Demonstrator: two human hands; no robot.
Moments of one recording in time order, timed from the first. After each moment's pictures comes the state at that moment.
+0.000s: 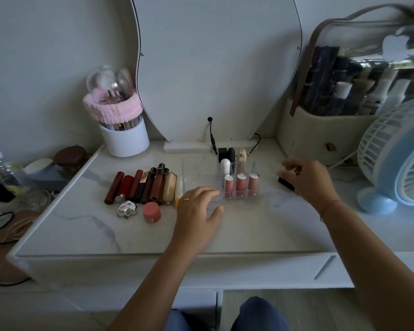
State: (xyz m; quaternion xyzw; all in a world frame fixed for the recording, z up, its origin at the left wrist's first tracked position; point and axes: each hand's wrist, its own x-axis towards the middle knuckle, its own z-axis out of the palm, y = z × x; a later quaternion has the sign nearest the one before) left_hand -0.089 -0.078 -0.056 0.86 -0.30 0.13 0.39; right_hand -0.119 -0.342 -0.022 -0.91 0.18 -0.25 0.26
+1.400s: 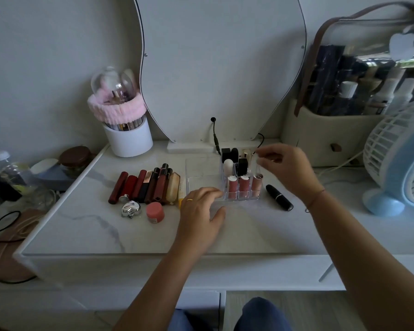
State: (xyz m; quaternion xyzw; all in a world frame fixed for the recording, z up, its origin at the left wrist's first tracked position) left_hand -0.090 -0.077 -0.056 0.86 -0.30 0.13 0.39; right_hand -0.099 -0.296 0.007 -0.89 0.05 -0.27 0.36
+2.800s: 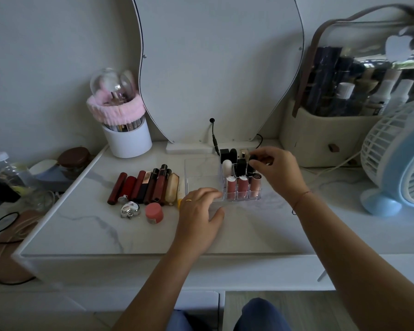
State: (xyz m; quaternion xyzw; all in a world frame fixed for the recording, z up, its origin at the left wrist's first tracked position) left_hand -0.088 -0.077 -0.059 0.86 -0.30 0.13 0.38; right_hand -0.090 -0.284 -0.001 -0.88 0.08 -0.29 0.37
